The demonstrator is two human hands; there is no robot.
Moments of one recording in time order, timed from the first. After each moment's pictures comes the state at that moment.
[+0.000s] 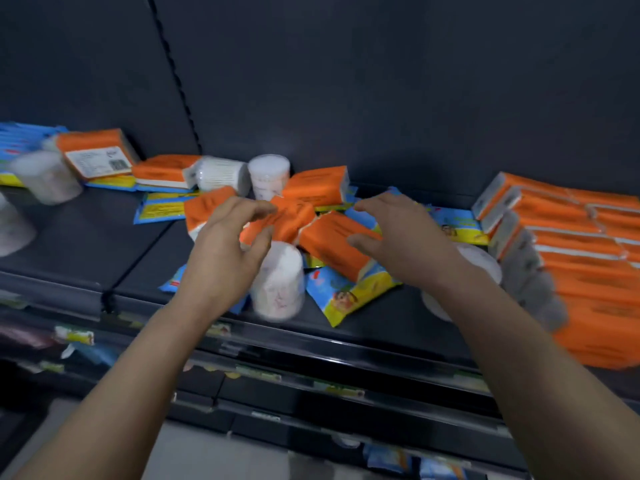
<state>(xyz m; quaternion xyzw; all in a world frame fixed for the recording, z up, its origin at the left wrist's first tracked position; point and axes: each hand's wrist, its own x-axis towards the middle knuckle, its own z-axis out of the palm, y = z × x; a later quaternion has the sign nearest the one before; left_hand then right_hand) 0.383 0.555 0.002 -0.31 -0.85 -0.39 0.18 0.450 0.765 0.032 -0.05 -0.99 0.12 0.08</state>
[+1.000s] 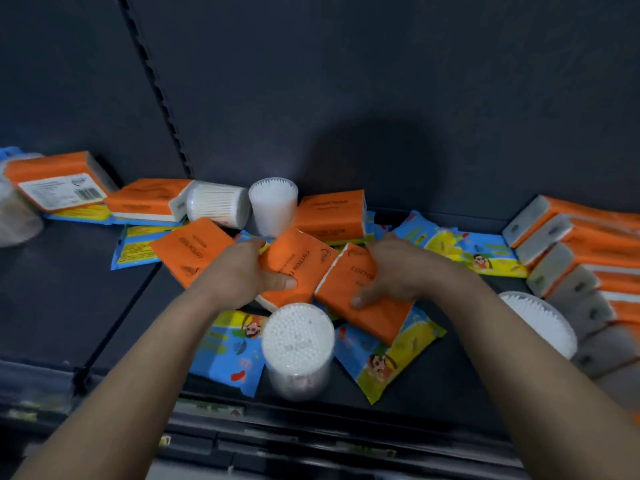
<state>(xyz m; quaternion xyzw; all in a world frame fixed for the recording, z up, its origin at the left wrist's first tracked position) 0.264 0.568 -0.013 -0.22 -0.92 -0.26 -0.16 0.353 0.767 0.014 -0.12 -0.97 0.12 -0.20</state>
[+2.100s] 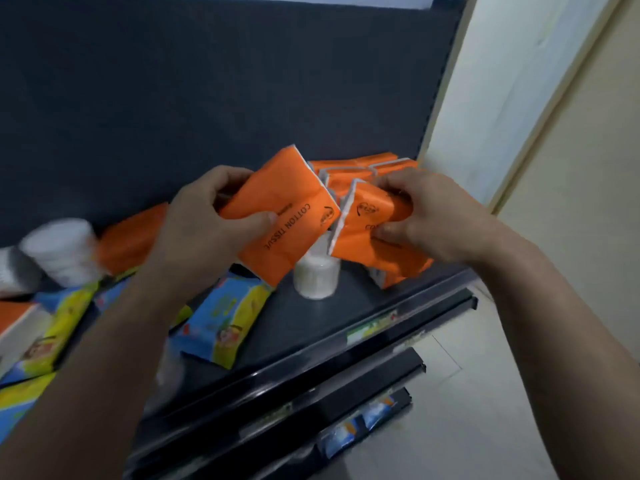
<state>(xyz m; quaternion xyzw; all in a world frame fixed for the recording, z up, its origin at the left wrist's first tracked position) 0.402 0.673 0.067 -0.47 -0.70 -0.53 -0.12 0.594 0.816 0.089 -0.31 -0.92 0.14 0.18</state>
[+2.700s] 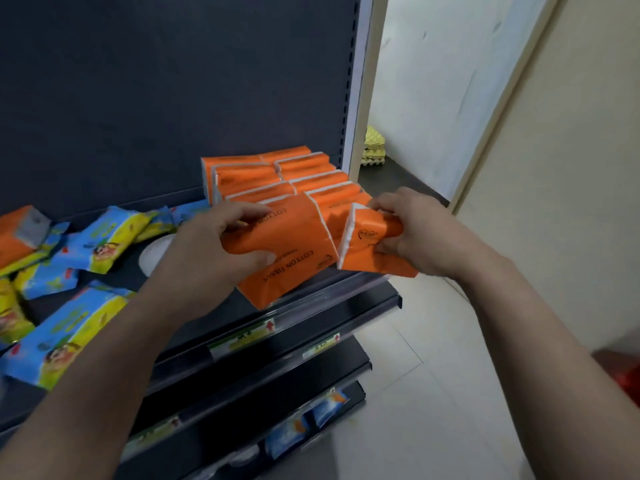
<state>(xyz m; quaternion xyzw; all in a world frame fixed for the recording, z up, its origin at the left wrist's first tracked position) 0.549 0.774 0.045 -0.53 -0.72 -0.43 -0.13 0.745 0.929 0.060 -0.37 -0.91 0.14 0.11</state>
